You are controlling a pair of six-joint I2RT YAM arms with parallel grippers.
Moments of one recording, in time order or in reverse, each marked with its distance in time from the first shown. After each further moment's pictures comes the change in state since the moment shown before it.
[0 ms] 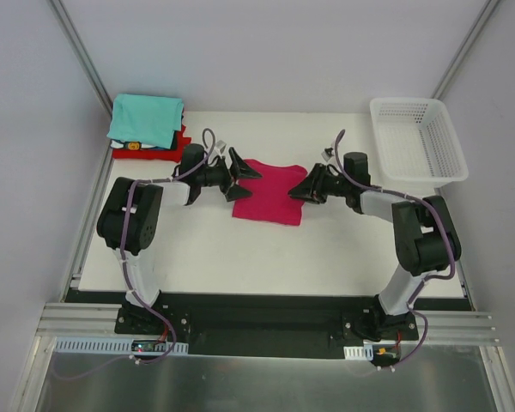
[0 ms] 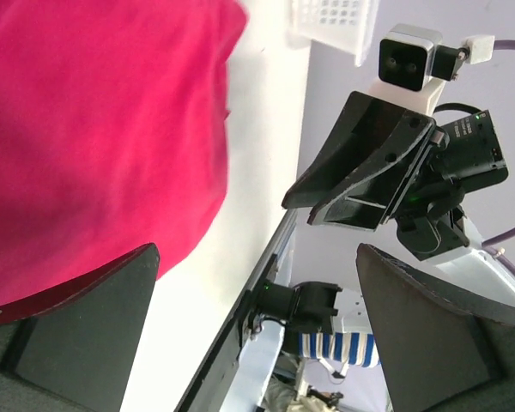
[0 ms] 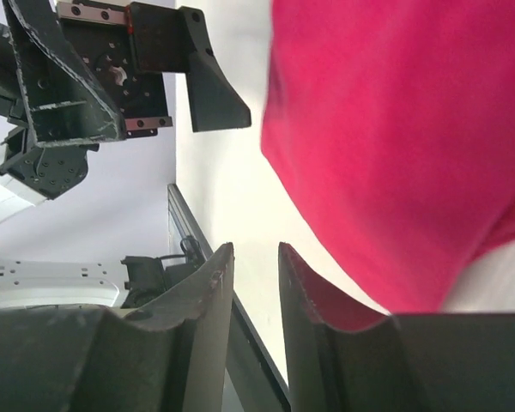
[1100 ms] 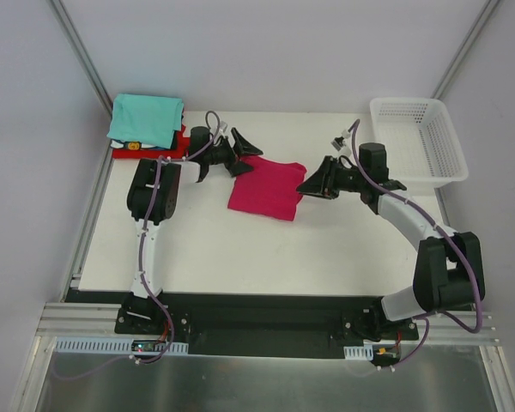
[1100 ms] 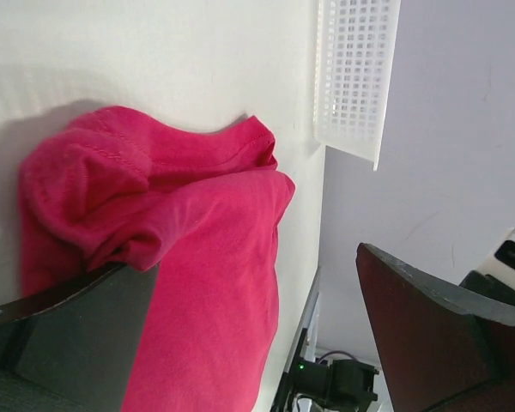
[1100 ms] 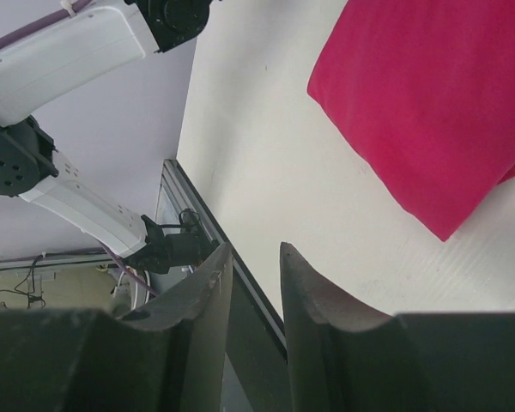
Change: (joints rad) left arm 0.052 0.446 0.529 0.014 -0.019 0.023; right arm -0.021 -0.285 0.086 -0.342 -0.021 -0.174
